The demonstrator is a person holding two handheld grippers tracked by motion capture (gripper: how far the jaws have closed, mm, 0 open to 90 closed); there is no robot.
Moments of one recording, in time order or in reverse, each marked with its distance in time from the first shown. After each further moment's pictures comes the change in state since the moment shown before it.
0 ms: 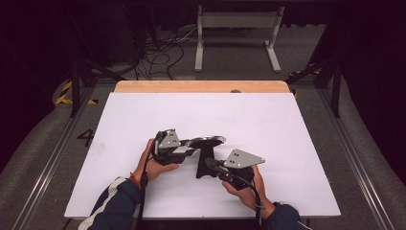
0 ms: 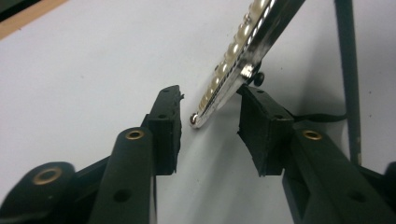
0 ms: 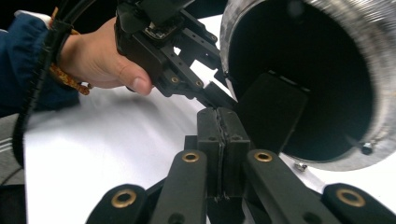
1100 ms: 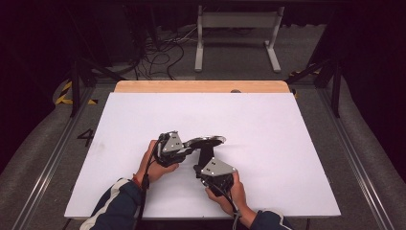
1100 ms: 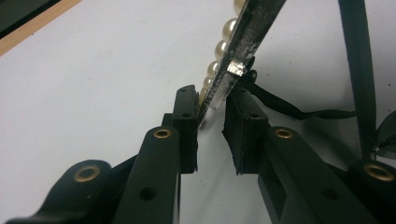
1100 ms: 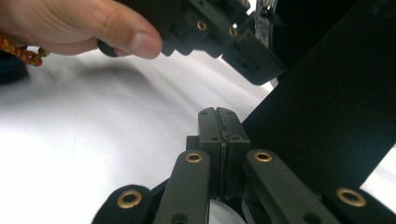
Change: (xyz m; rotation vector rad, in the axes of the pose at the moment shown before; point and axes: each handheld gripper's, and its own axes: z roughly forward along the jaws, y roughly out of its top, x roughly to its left) left arm -0.009 0.002 0.001 0.015 0.056 0.046; right arm 0.032 -0.021 0.050 0.133 -0.111 -0.003
